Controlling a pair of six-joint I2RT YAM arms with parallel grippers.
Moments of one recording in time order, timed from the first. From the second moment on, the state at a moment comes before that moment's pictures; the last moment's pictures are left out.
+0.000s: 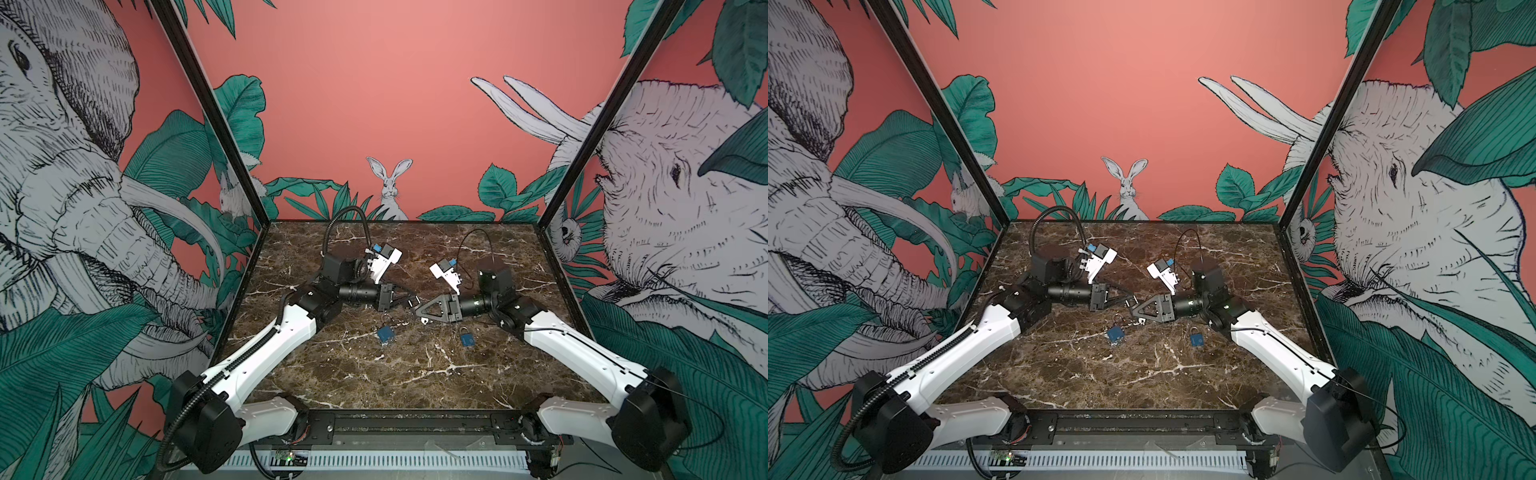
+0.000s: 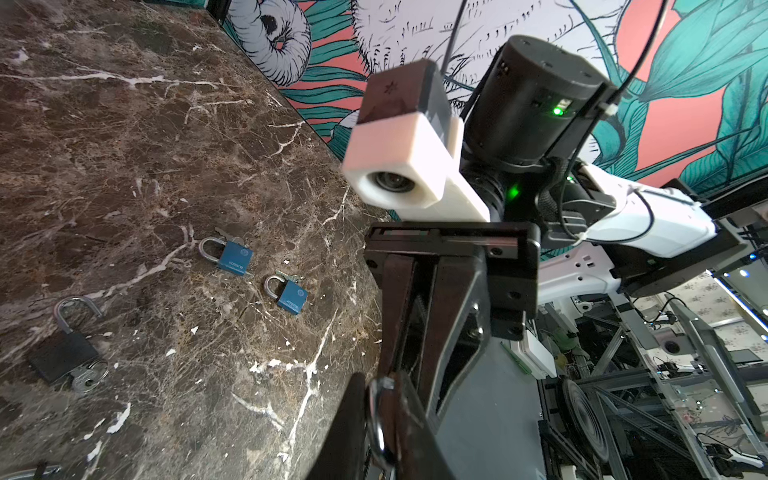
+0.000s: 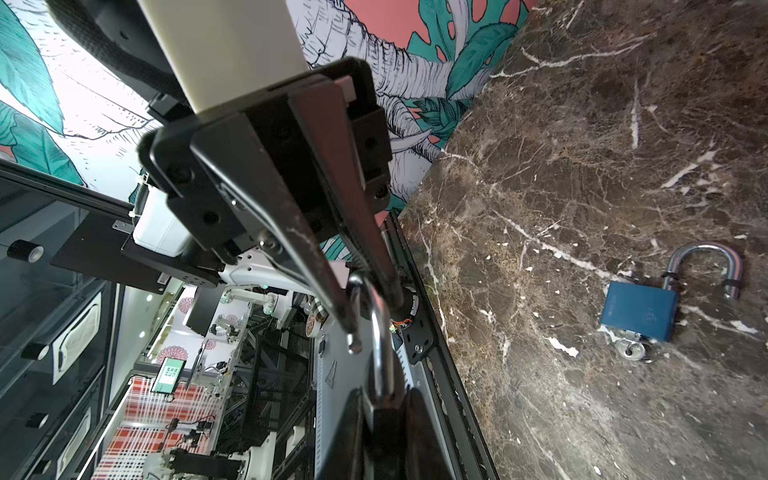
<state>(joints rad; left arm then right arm) -0.60 1.21 1.01 -0.22 0.86 -0.40 0.57 1.23 0.87 -0.09 -1.07 0.60</state>
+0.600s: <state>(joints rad) -0.59 1.21 0.99 -0.16 0.90 -0.42 0.57 1.23 0.85 0.06 -1.11 0.78</state>
